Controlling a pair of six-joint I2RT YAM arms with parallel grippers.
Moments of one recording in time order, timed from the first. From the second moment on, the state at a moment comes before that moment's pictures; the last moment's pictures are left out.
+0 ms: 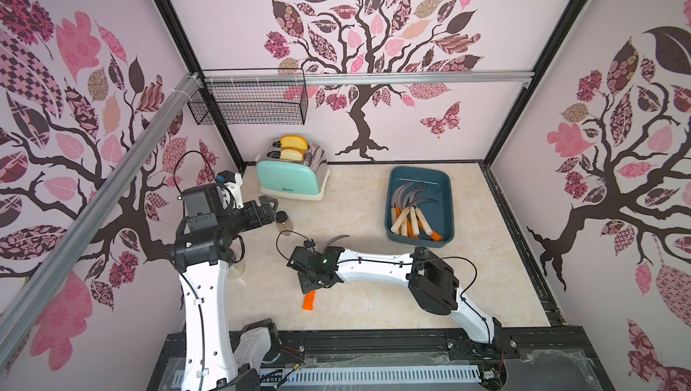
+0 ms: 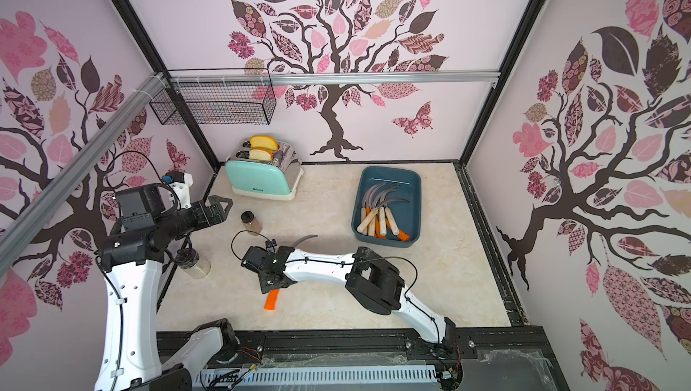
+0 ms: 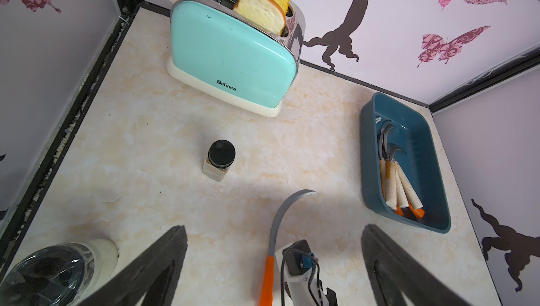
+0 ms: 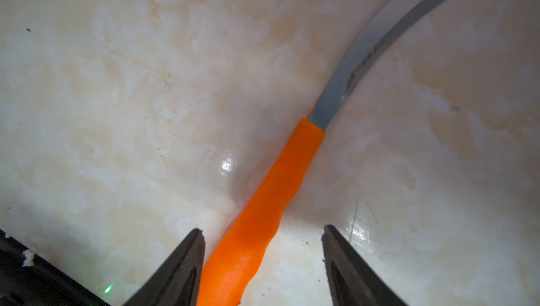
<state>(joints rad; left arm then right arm) 0.26 1.00 1.30 -0.96 0.42 -0.13 1.25 2.30 1.90 -0.77 0.12 0.85</state>
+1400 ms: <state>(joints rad) 0.27 1.05 1.30 -0.96 0.51 -0.13 1.26 2.28 1.82 -0.88 0.14 0.80</state>
